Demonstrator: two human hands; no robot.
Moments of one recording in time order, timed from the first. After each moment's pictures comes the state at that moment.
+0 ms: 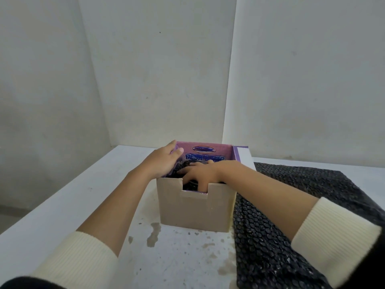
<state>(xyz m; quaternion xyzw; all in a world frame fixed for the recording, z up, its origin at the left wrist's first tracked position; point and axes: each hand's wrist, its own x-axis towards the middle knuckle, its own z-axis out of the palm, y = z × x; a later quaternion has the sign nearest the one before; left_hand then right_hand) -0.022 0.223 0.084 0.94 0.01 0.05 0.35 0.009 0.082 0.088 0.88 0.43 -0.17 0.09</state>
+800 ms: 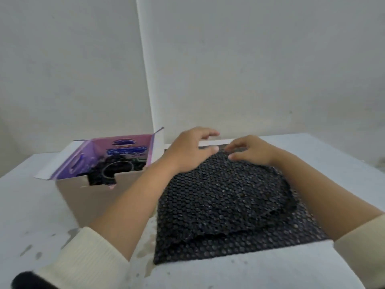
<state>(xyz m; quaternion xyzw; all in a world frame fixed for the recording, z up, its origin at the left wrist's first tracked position) -0.037 -0.003 0.090 0.85 -0.32 0.09 0.39 -0.029 -0.218 0.076 0.95 0.12 0.03 -0.28</state>
